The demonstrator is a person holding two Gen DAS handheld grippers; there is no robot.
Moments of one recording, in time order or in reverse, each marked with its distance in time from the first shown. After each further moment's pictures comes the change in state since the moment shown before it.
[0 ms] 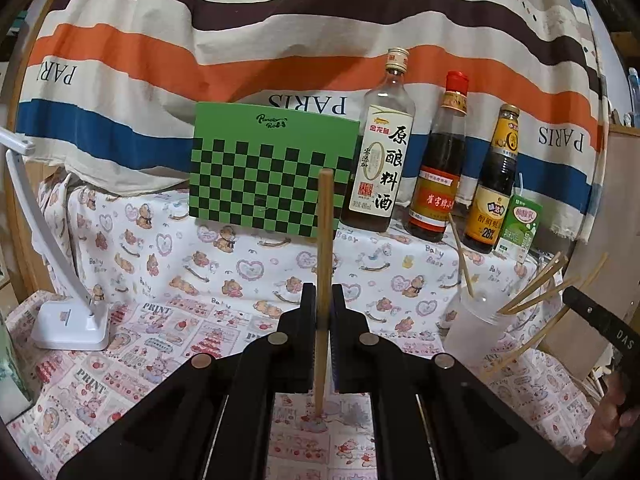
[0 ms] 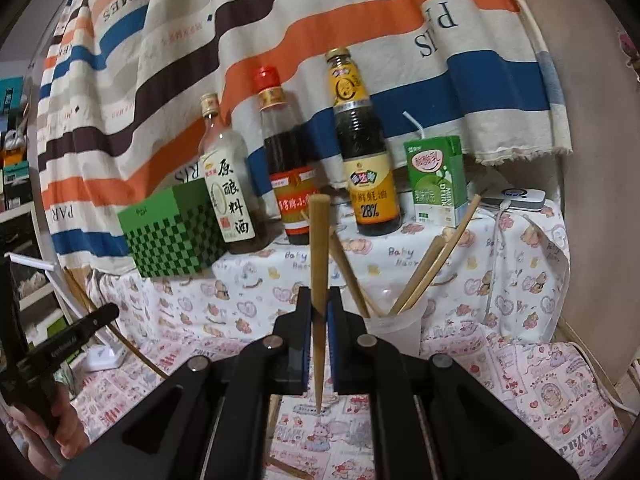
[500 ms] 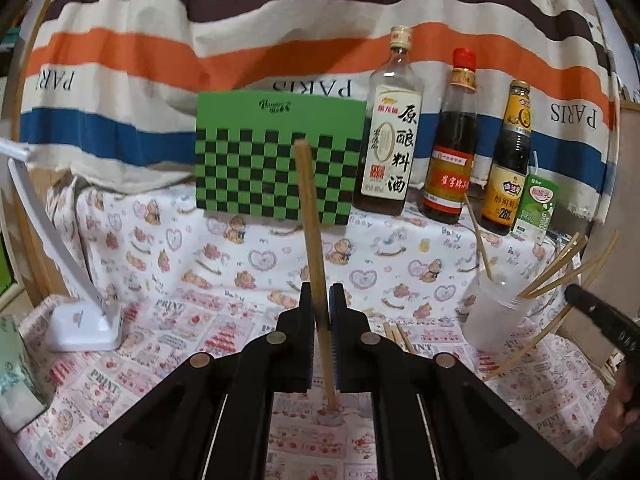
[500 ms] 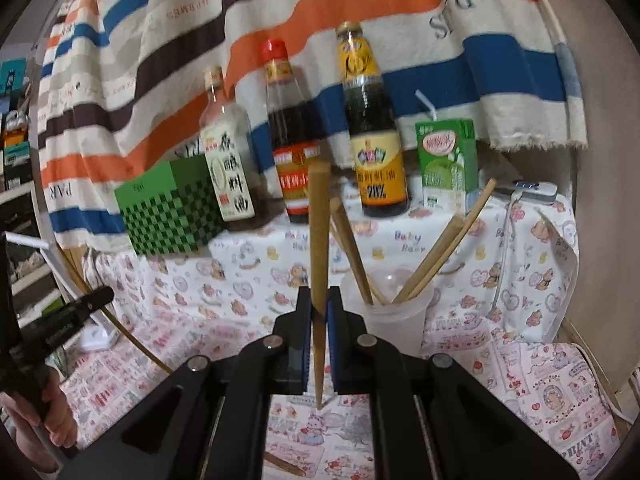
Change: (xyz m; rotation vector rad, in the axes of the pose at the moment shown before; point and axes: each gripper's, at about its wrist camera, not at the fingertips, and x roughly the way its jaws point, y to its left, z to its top) left arm 0.011 0.000 -0.003 0.034 0.049 0.059; right arm 0.023 0.001 -0.011 -0.037 0.084 0.020
